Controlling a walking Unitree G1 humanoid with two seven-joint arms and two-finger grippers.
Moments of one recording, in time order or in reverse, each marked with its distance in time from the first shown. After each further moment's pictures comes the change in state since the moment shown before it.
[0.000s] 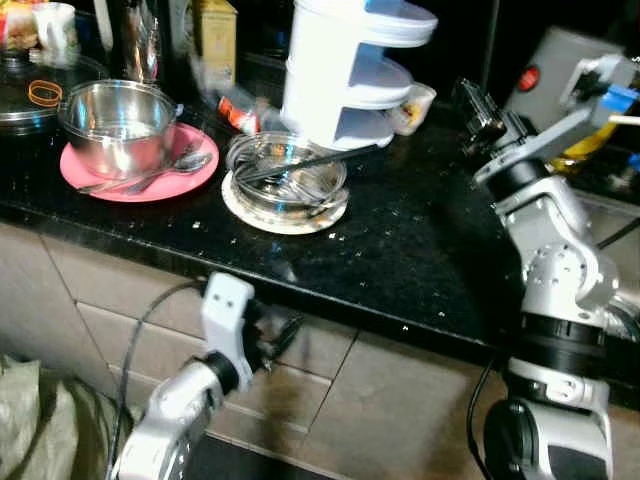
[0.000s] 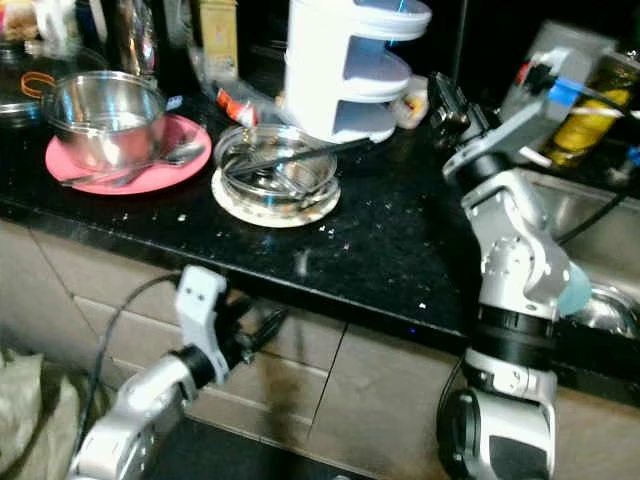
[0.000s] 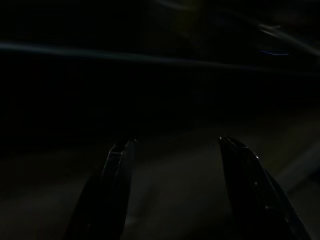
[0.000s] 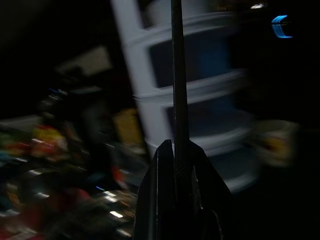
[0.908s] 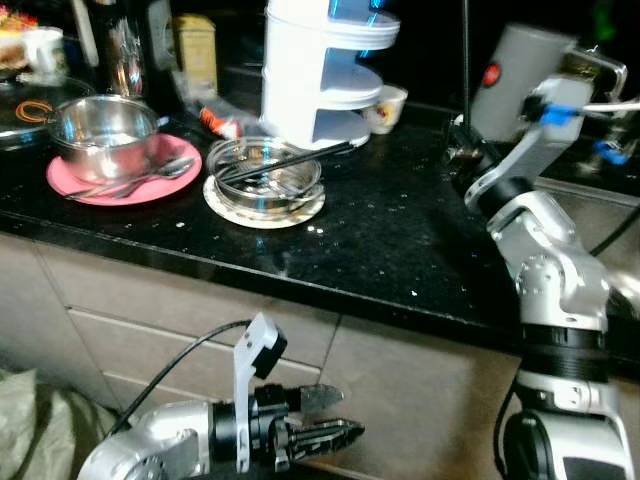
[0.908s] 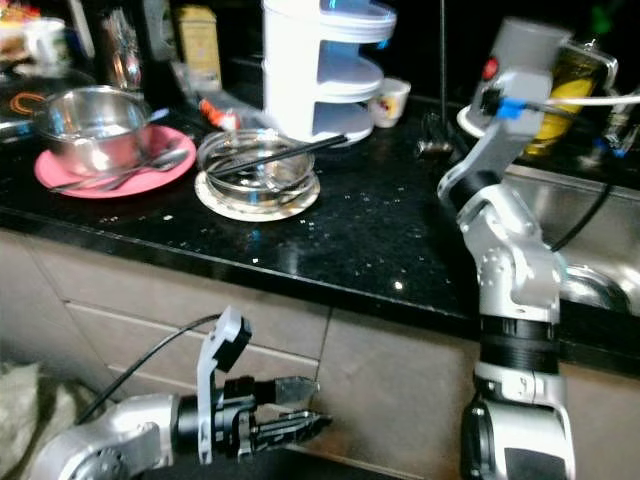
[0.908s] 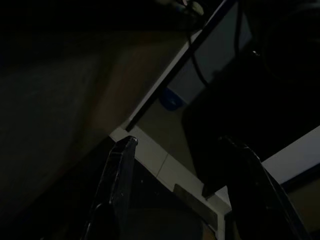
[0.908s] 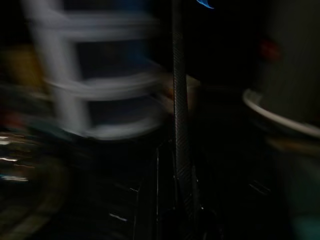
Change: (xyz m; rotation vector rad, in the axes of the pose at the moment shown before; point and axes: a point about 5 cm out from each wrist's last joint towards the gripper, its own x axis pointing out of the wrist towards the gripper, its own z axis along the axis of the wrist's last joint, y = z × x) left arm -0.026 -0.039 0.005 -0.215 0.183 -0.476; right arm 0.002 -0.023 -0.020 -0.277 0.191 -0.234
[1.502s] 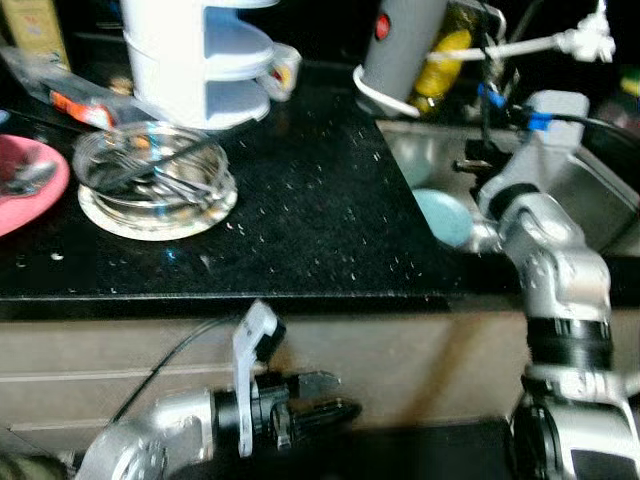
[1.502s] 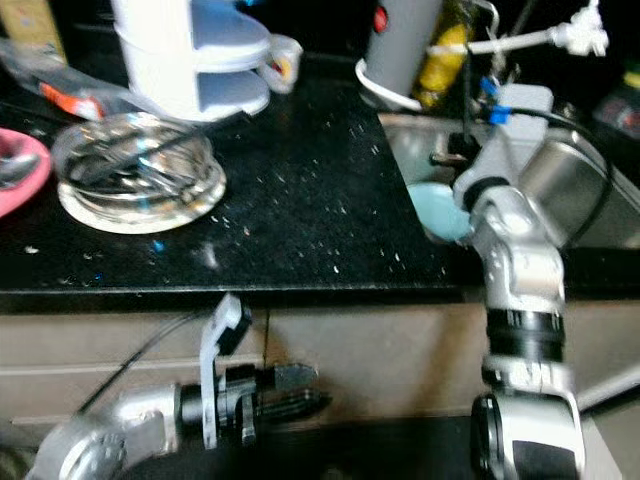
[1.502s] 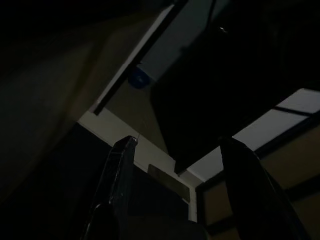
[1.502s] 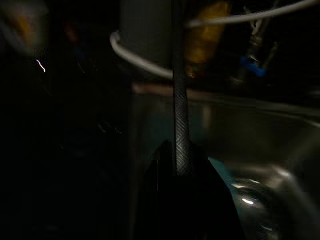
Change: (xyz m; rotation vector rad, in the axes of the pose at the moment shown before) left arm 0.004 0.004 -0.002 -0.023 -0.018 0.040; right arm 0.006 -0.009 -0.012 -0.272 0.139 -0.119
